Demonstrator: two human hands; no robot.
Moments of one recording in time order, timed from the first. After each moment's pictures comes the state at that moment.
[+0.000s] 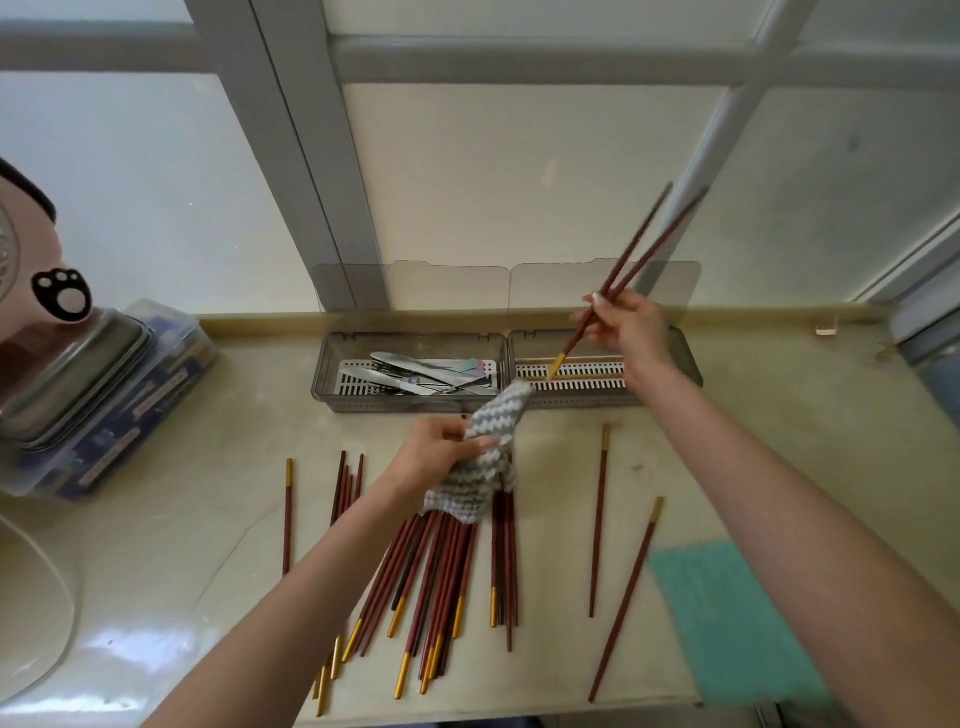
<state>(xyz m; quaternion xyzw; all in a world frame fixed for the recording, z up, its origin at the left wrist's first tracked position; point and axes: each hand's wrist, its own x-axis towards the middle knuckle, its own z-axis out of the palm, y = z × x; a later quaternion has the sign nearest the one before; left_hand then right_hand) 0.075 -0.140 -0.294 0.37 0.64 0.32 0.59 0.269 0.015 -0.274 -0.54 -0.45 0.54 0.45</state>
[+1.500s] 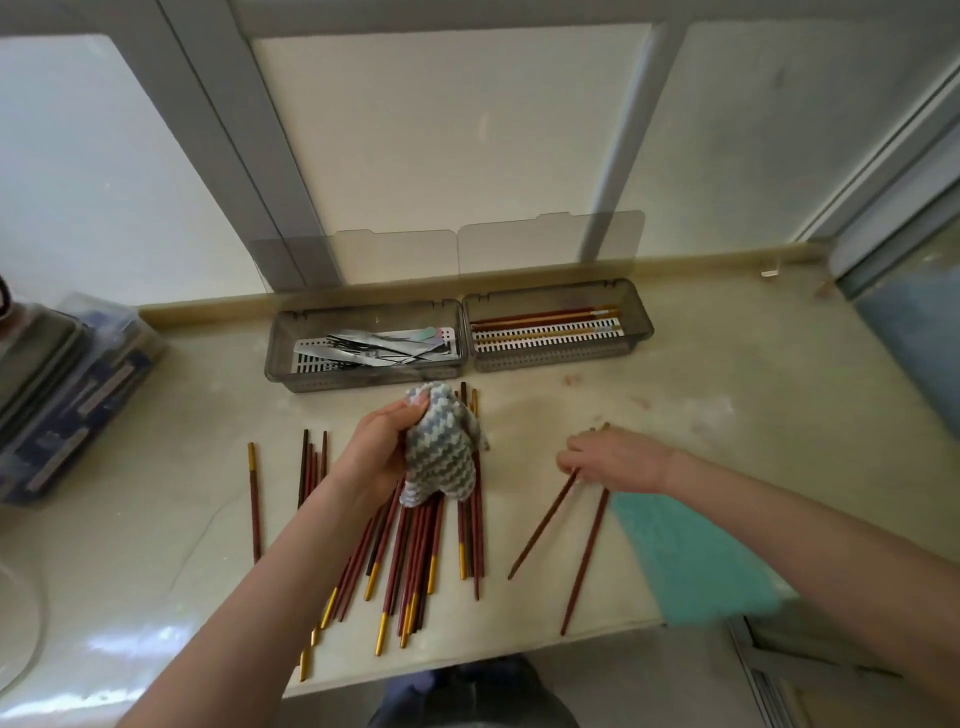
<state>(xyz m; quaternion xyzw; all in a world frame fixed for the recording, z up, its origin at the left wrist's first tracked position) 0.089 -0.163 -0.292 0.16 0.57 0.44 0.68 0.377 -0.082 -0.394 -0.26 -0.94 0.08 -0.20</state>
